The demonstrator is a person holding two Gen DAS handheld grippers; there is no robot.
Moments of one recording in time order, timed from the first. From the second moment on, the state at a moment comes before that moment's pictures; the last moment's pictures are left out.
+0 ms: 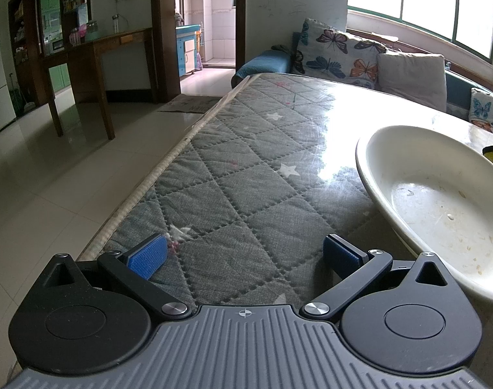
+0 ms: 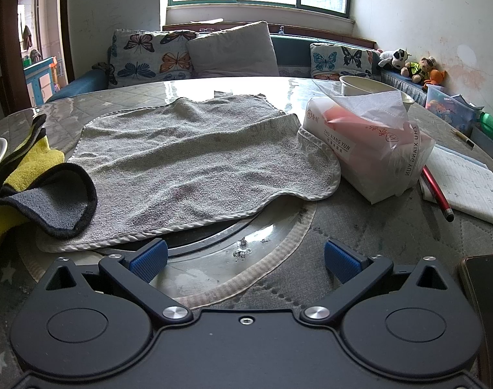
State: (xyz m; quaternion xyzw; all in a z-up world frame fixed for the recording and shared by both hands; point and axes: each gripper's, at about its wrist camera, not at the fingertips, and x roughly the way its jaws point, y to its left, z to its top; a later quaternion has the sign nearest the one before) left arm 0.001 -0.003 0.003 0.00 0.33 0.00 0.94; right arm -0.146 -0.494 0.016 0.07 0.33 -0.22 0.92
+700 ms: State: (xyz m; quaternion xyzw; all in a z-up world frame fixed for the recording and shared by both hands) left arm 0.001 -0.003 0.003 0.00 0.33 0.00 0.94; right arm -0.143 -0.488 0.015 0.07 0.33 -0.22 0.92
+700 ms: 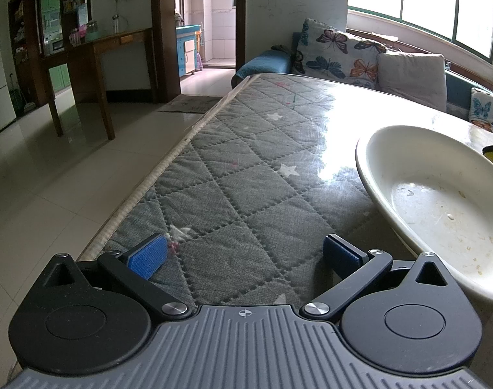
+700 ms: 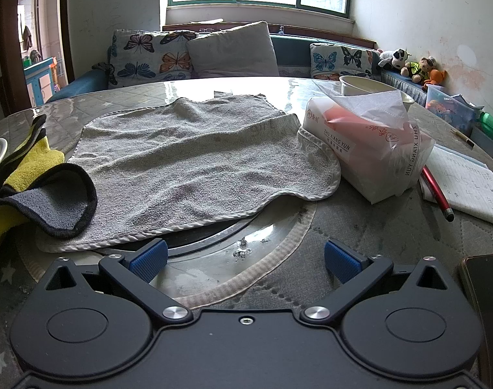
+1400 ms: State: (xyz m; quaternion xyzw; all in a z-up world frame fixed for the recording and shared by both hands) left arm 0.001 -0.006 0.004 0.00 0.33 0.00 0.94; right arm -0.142 -0.484 0.017 0.07 0.33 -0.23 0.92
